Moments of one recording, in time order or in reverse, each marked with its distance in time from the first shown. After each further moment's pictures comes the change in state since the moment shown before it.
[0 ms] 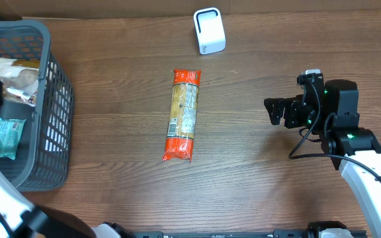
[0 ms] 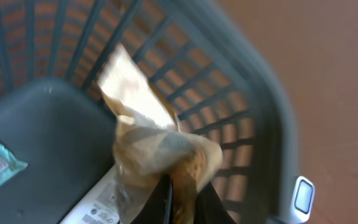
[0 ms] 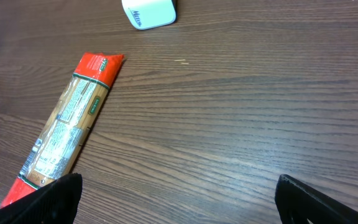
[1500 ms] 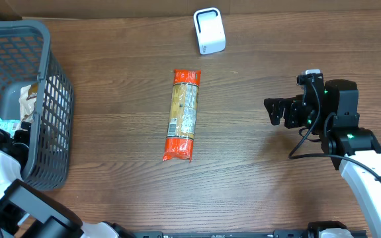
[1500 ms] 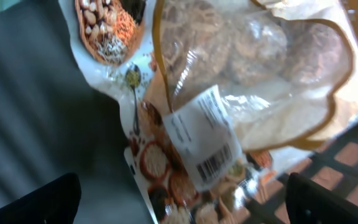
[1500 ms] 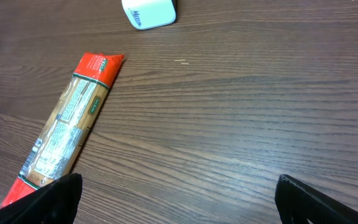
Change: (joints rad) left arm 0.008 0.150 -0.397 0.045 -0.347 -0.185; right arm 0.000 0.000 0.000 0.000 0.000 0.000
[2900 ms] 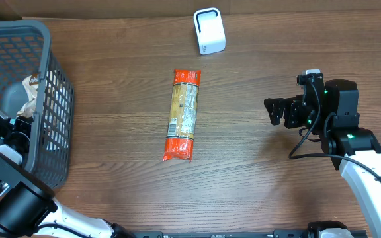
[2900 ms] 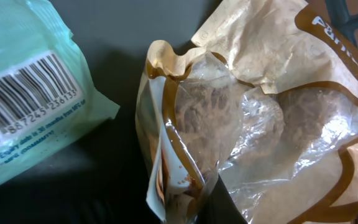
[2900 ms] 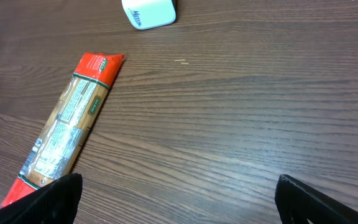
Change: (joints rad) left arm -0.006 0.306 0.033 0.497 0.283 0.109; right arm 0.000 0.000 0.000 0.000 0.000 0.000
